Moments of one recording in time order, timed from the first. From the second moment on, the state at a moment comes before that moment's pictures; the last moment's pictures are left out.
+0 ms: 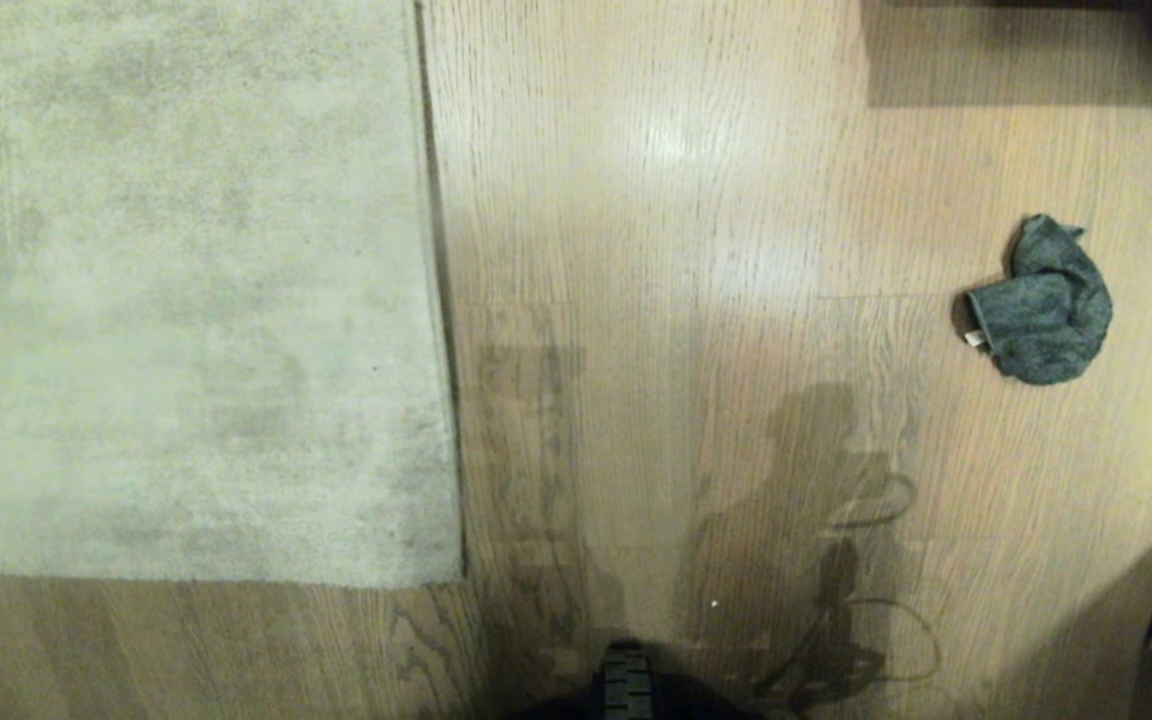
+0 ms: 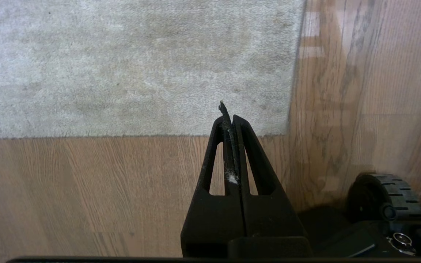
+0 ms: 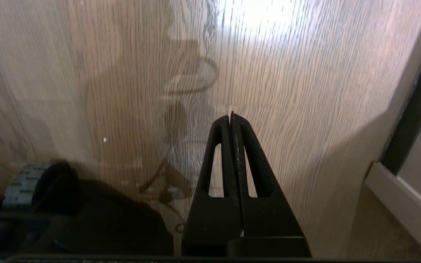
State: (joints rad) left arm 0.00 0.00 0.00 0.00 0.00 -0.01; right arm -0.03 0.18 0.00 -0.15 0.02 -0.07
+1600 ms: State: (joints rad) left arm 0.00 0.00 0.00 0.00 0.00 -0.01; right arm 0.00 0.00 0.00 -0.01 -0.01 -0.03
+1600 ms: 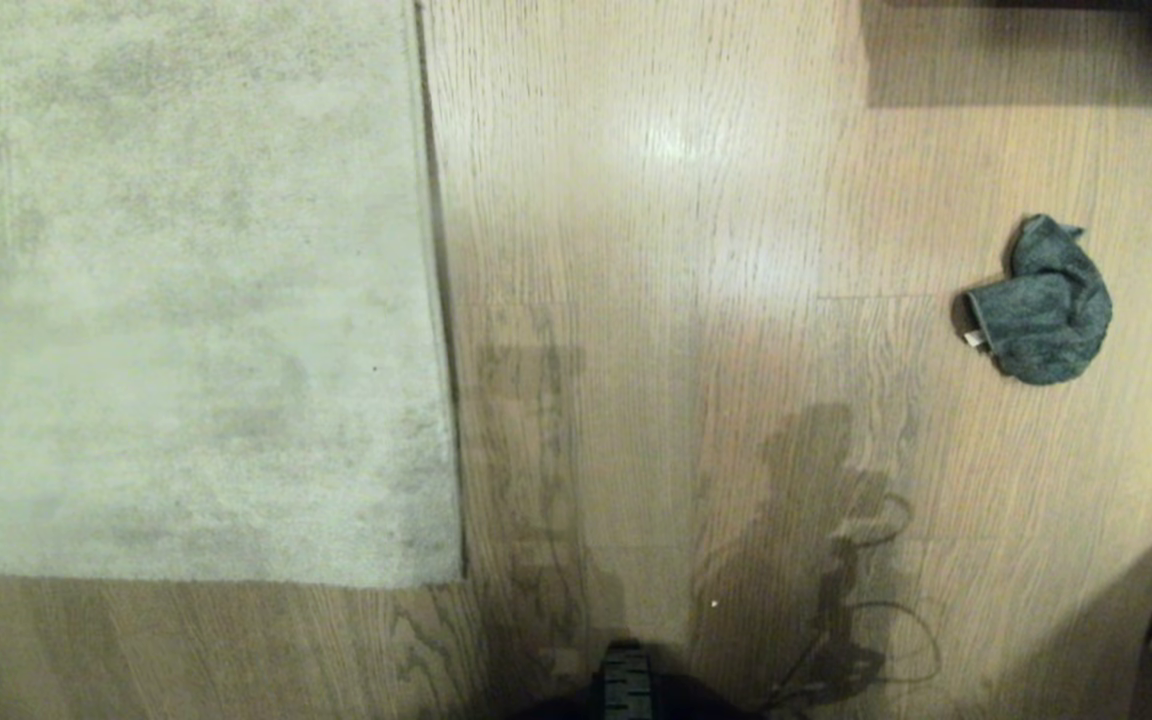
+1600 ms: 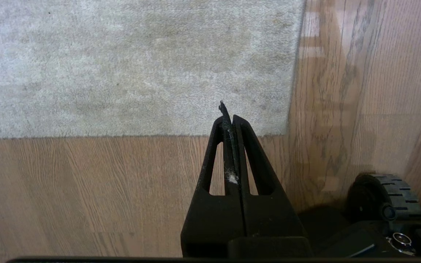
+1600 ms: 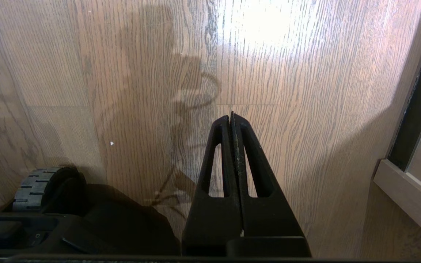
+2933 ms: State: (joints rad) left arm 0.00 0.00 0.00 0.00 0.00 -0.01; right arm 0.00 0.00 0.00 -0.01 -0.01 -0.03
